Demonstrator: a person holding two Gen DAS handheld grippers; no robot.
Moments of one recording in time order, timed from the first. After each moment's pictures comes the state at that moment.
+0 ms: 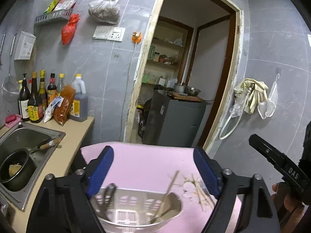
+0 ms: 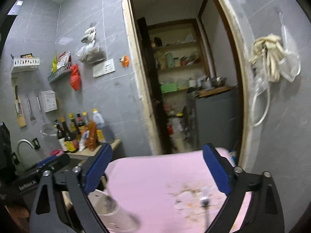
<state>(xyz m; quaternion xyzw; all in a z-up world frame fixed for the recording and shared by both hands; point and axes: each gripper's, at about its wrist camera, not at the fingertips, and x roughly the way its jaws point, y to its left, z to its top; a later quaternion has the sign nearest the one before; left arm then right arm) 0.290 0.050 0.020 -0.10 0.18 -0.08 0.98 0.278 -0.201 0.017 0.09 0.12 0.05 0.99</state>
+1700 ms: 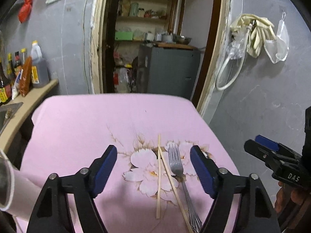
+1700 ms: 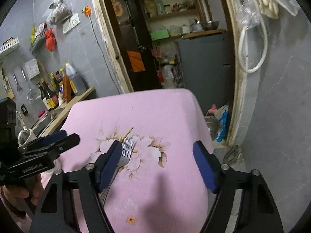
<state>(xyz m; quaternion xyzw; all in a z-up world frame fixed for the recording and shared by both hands) 0.387 -0.161 -0.109 -0.04 0.33 -0.09 0.94 0.386 -0.380 -0.154 0.11 0.32 0.11 0.94</state>
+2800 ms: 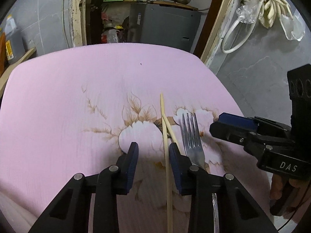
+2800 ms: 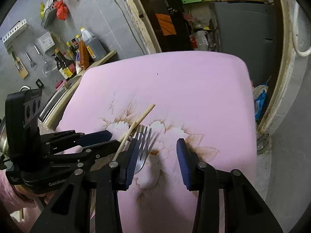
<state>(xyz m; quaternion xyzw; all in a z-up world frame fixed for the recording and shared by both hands) 0.460 -0.169 -0.179 -0.02 0.46 -0.12 0.88 0.477 -0.324 -0.218 0.09 0.42 0.24 0.87</state>
